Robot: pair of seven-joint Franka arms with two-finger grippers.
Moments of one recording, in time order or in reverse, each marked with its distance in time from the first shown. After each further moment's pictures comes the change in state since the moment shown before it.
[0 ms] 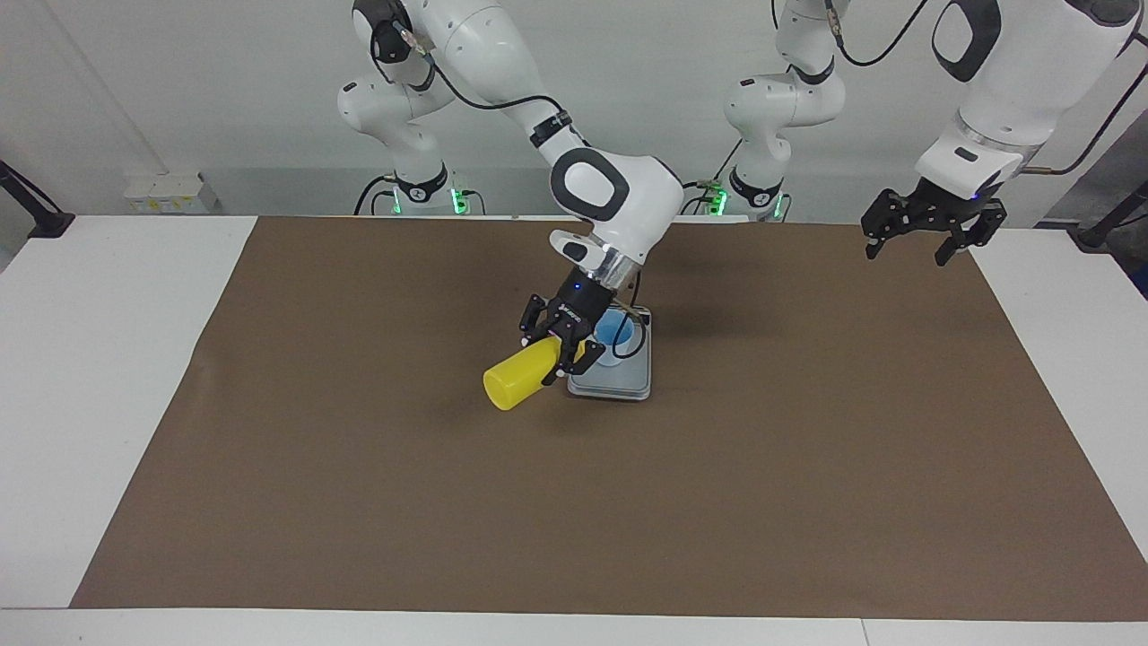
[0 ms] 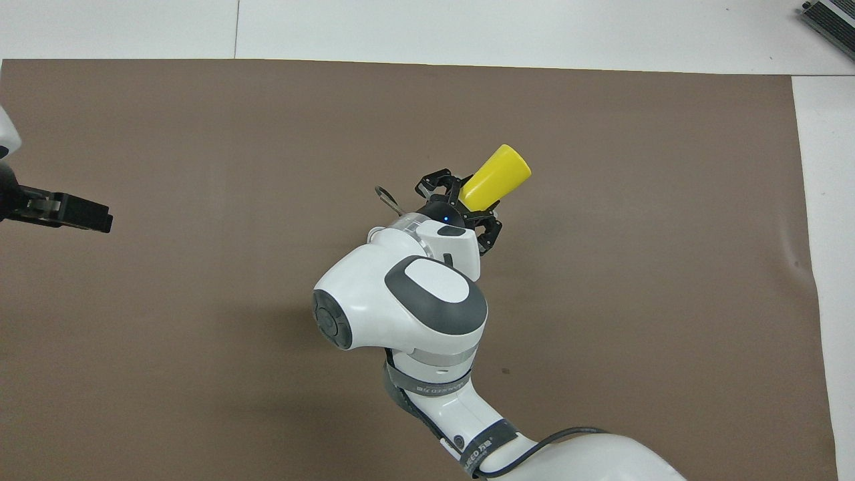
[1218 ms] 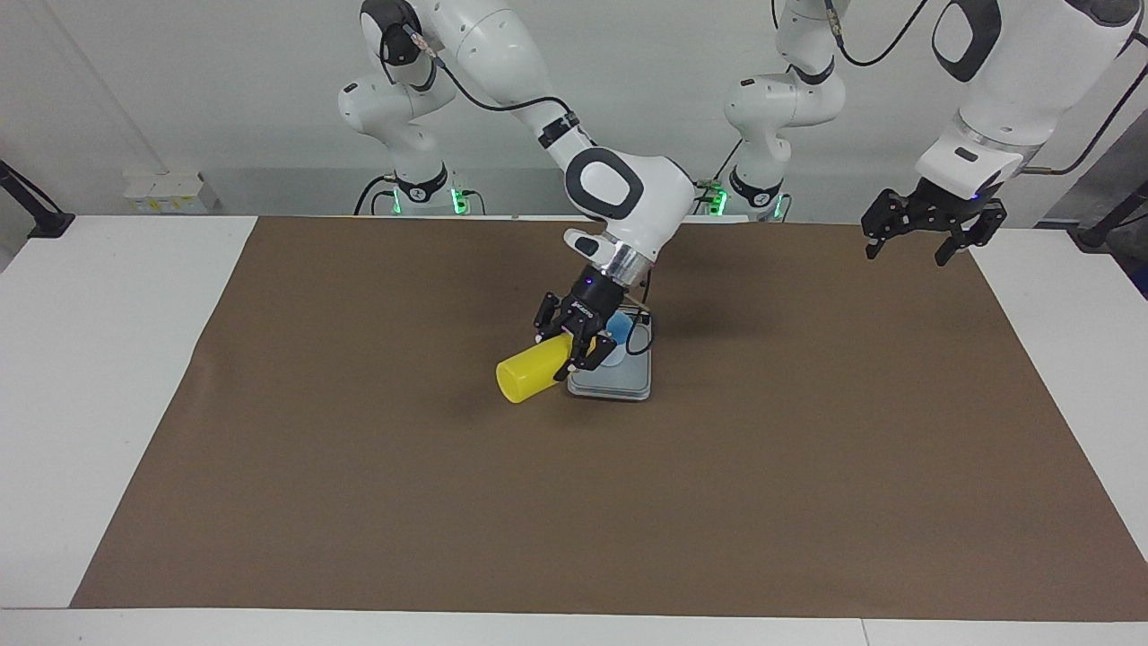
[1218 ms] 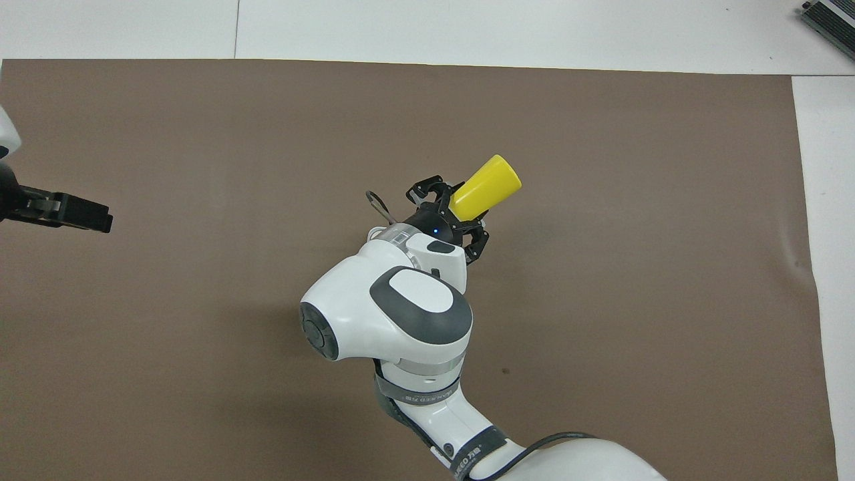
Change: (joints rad) left arm 0.000 0.000 0.000 0.000 0.000 0.000 0.000; right arm 0.022 0.007 -0.002 0.006 0.031 -0.009 0.112
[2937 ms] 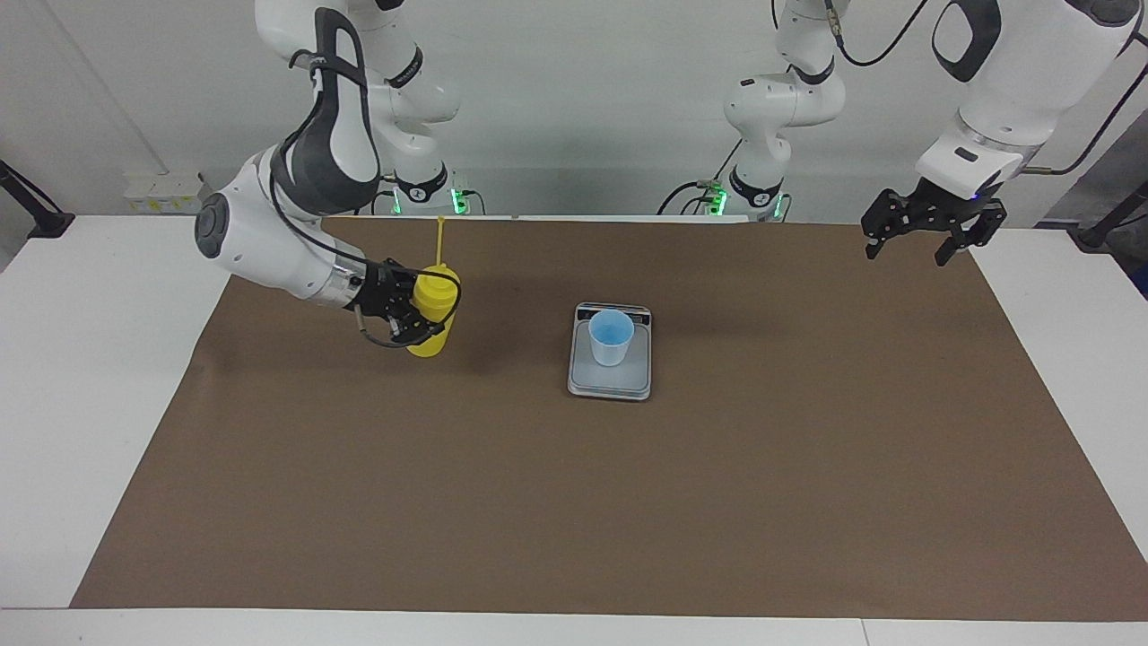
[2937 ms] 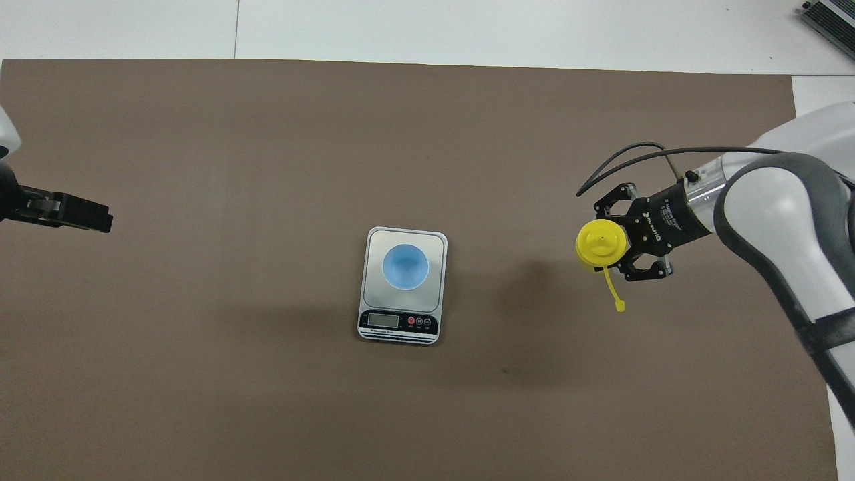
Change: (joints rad) left arm 0.000 0.000 0.000 0.000 0.000 0.000 0.000; right arm -0.773 -0.257 -0.012 -0.238 1.569 -0.147 -1.022
